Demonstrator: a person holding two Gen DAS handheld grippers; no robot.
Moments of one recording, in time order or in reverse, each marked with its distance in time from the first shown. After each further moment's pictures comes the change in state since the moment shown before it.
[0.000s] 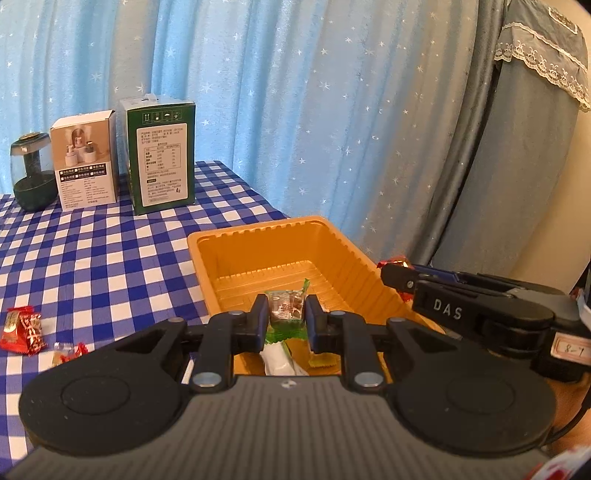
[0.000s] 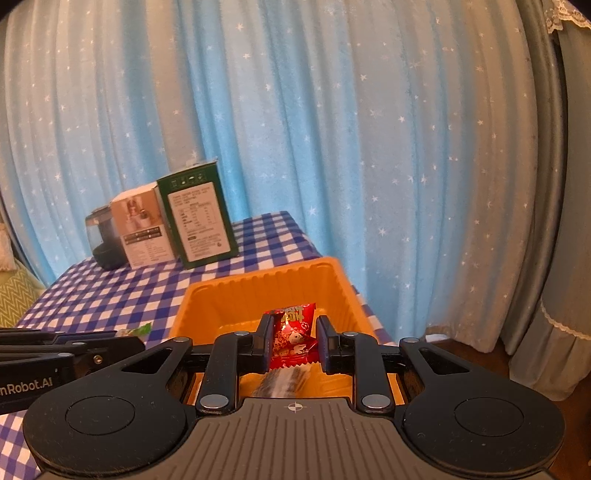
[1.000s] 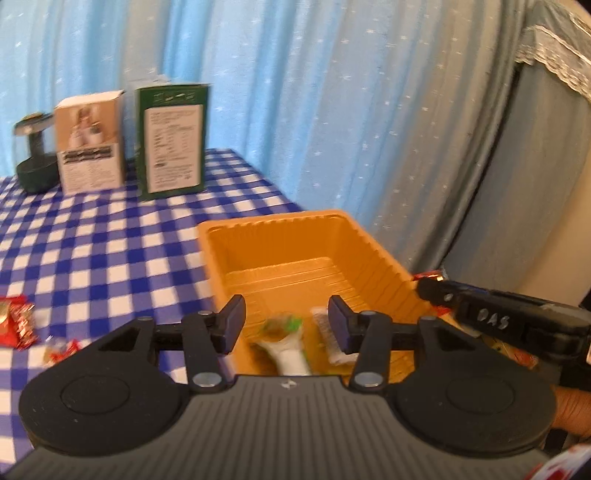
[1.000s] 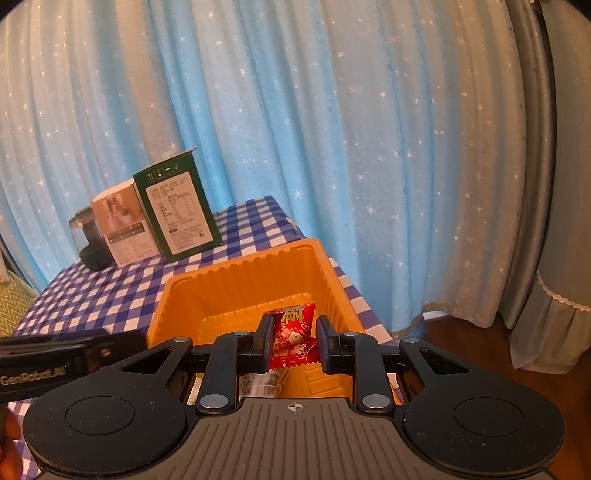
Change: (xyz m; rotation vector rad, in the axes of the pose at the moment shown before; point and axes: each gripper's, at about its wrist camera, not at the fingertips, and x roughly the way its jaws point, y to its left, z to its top) left arm 0.029 0.022 -0.005 -0.063 0.028 0.037; right arm 0.012 -0.018 -0.005 0.067 0.049 -0.019
